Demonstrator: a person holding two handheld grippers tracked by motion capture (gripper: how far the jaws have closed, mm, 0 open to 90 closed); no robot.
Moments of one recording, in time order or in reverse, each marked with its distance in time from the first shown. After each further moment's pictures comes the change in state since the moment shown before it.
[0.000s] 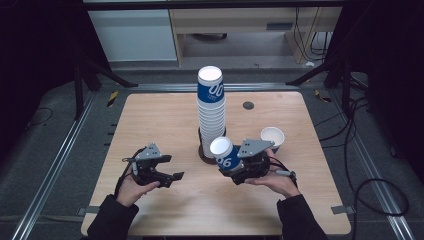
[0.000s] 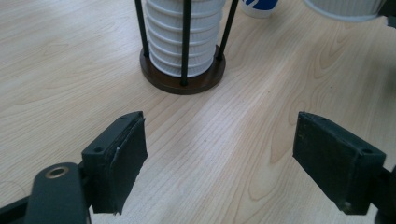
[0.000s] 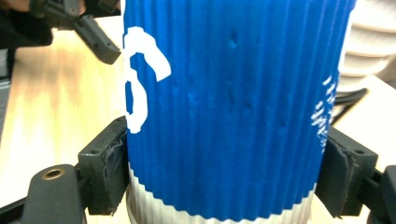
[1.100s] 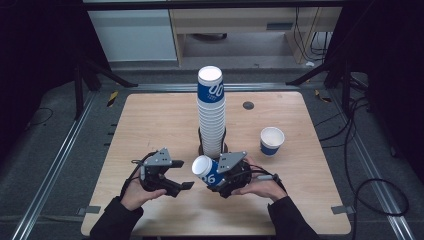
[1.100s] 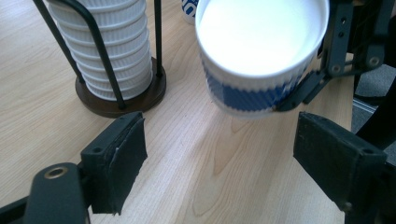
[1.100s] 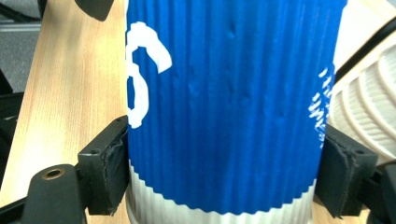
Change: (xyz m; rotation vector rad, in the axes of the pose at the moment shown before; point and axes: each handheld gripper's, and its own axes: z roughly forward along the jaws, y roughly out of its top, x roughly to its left) left arm -0.034 0.018 0.002 0.002 -0.130 0.092; right arm 0.028 -0.004 0.046 0.139 0.141 -0.138
